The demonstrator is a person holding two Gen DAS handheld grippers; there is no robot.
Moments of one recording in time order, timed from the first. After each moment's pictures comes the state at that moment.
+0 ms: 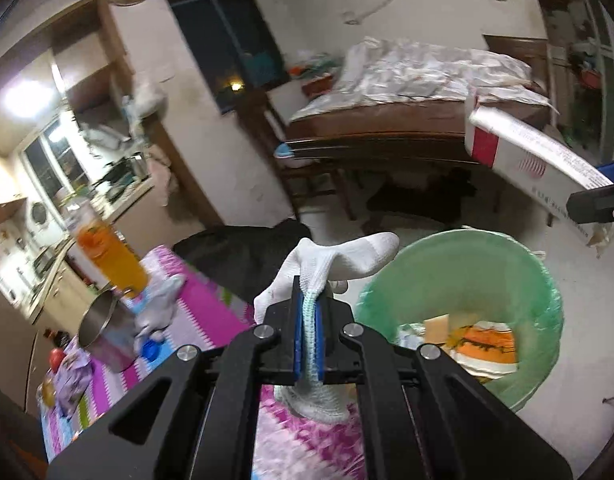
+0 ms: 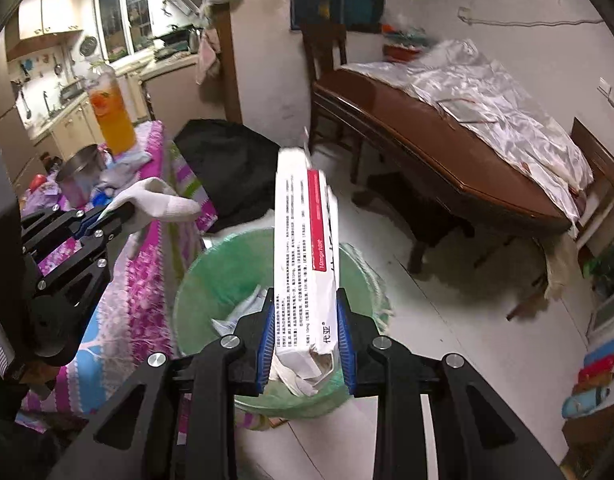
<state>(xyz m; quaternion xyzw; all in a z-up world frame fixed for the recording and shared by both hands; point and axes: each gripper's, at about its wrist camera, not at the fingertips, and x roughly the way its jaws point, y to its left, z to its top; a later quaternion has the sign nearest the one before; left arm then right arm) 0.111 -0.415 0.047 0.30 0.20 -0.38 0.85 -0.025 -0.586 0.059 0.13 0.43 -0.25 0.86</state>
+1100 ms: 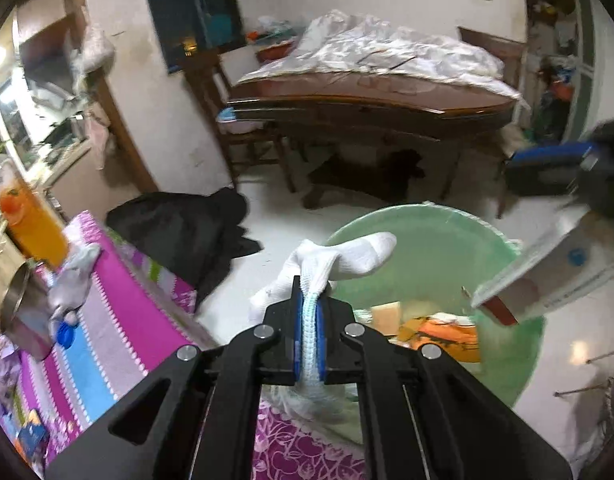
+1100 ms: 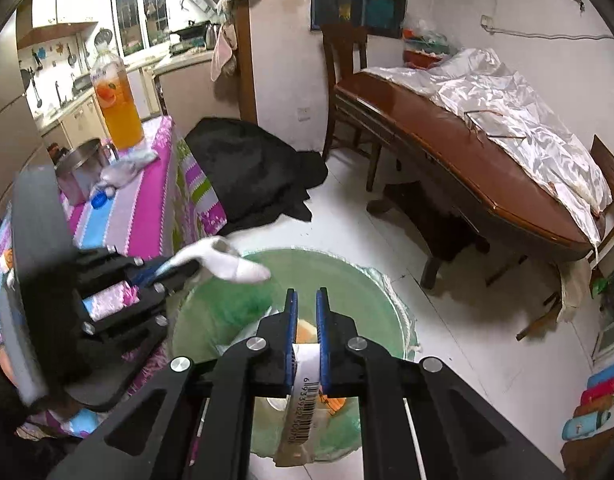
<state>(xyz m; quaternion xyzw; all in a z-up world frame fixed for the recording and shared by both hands) 0.140 -0.436 0.002 0.26 0.29 -0.47 0.79 0.038 -0.587 0.032 0.11 0.43 -0.23 0.87</state>
